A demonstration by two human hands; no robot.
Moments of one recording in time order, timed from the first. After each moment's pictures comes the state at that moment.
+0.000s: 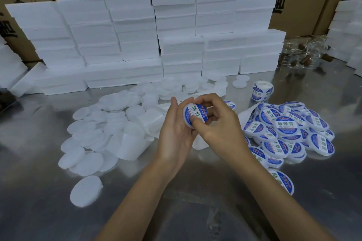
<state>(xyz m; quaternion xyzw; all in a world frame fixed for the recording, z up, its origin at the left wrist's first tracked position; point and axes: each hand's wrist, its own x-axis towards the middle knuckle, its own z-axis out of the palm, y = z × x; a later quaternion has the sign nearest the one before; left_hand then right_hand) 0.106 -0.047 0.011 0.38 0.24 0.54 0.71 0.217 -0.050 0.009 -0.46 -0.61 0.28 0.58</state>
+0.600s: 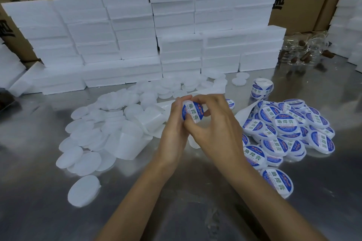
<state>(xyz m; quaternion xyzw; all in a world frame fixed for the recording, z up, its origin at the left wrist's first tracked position) 0.108 -0.048 0.009 0.45 0.30 0.57 0.62 0.209 -0.054 0.001 -0.58 -0.64 0.05 0.51</state>
